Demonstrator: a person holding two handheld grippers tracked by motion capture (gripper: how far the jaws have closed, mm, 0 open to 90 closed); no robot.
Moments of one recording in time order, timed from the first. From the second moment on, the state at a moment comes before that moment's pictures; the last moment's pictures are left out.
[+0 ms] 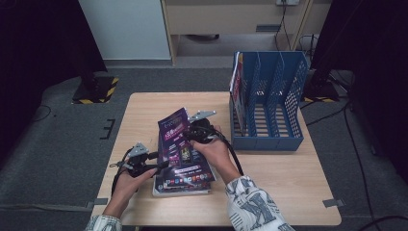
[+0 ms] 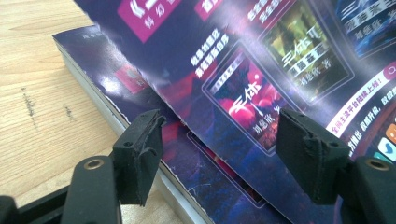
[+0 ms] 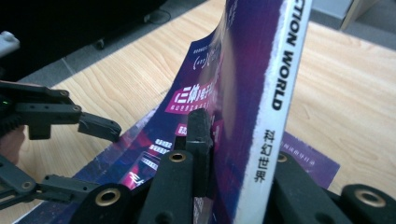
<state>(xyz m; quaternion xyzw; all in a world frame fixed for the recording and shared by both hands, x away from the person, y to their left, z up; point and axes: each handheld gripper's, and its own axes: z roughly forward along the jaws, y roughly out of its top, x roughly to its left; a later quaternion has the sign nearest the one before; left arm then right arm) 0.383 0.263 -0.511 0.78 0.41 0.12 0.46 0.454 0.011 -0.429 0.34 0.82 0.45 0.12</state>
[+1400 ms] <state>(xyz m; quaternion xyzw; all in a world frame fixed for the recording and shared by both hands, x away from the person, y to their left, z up) 0.385 0.264 -0.497 0.74 0.42 0.13 0.51 0.427 -0.003 -0.389 0.22 0.80 0.54 0.14</state>
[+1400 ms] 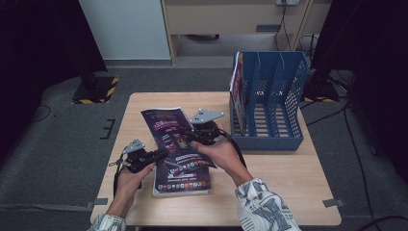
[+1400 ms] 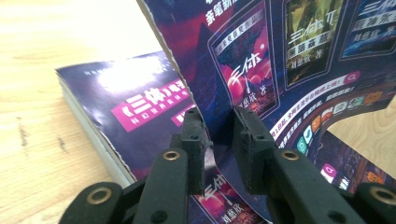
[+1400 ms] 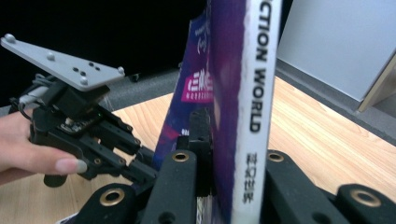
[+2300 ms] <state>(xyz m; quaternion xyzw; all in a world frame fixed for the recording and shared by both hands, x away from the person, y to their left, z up) 0.377 0.270 -0.480 0.73 0.40 0.18 0.52 0.436 0.001 -0.354 0.18 0.80 0.56 0.12</state>
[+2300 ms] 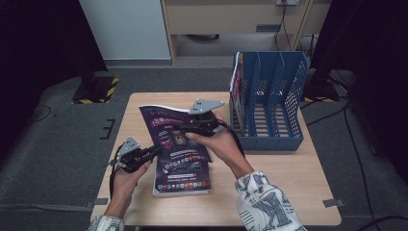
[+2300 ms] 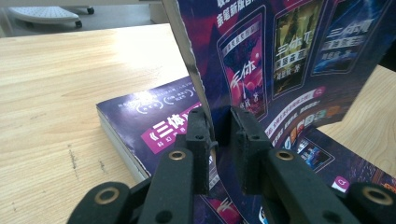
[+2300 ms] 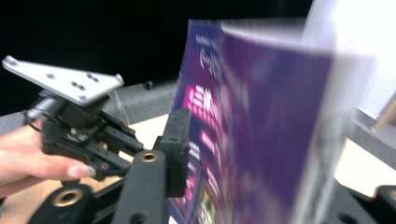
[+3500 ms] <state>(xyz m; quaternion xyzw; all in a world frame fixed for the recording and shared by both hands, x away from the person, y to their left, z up) 0.377 0.270 -0.484 0.72 0.42 0.18 0.52 0.437 0.010 -0.355 0.19 0.78 0.58 0.14</state>
